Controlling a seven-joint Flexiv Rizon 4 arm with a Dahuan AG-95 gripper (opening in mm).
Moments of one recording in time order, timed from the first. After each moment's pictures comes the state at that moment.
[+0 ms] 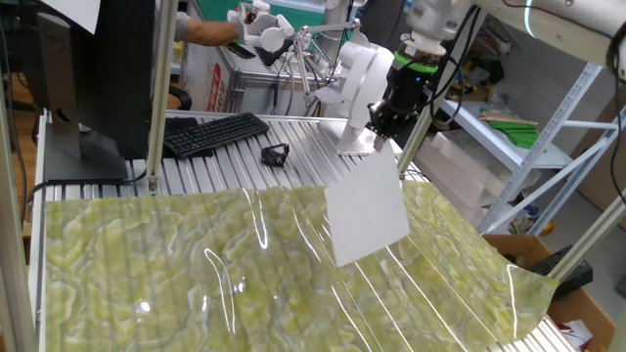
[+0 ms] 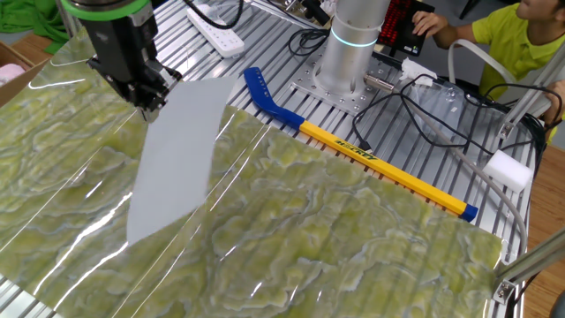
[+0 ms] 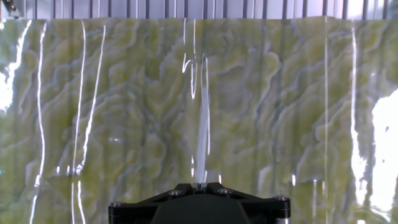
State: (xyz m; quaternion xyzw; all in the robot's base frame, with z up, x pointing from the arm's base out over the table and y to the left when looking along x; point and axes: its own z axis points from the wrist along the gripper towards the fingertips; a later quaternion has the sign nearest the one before) arm 0.641 -0.100 0.331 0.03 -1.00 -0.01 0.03
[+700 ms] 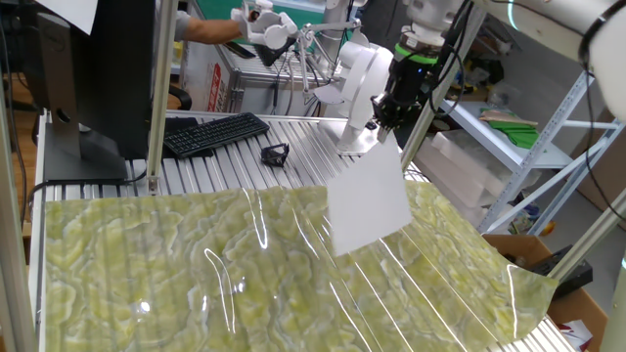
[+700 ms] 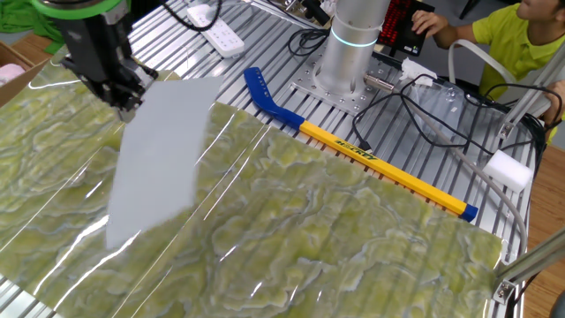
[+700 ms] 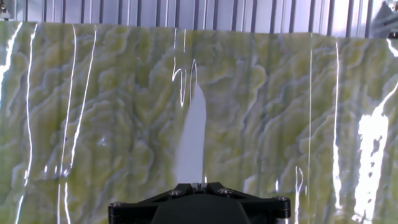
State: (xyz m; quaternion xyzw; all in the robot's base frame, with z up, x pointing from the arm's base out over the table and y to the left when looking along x) arm 0.666 -0.128 0.332 0.06 -1.00 -0.01 0.02
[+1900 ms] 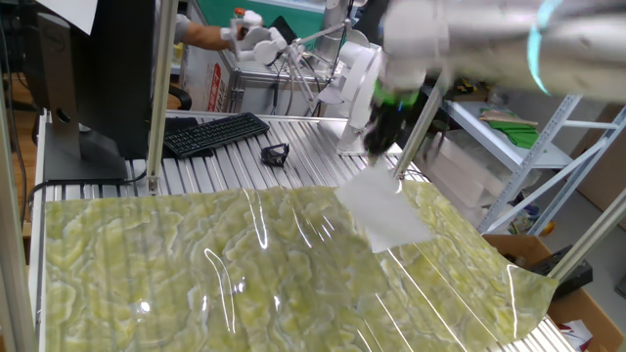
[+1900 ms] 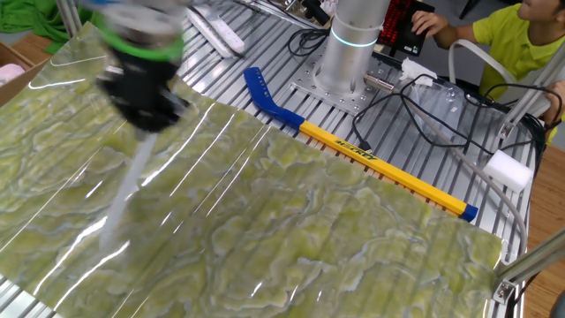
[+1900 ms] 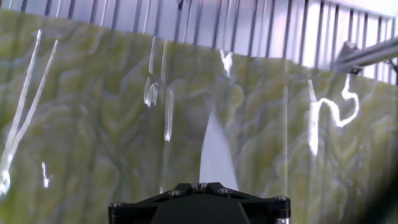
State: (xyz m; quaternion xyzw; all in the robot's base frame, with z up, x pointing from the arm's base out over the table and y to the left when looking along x) arm 0.648 -0.090 0.281 0.07 -0.99 0.12 -0.09
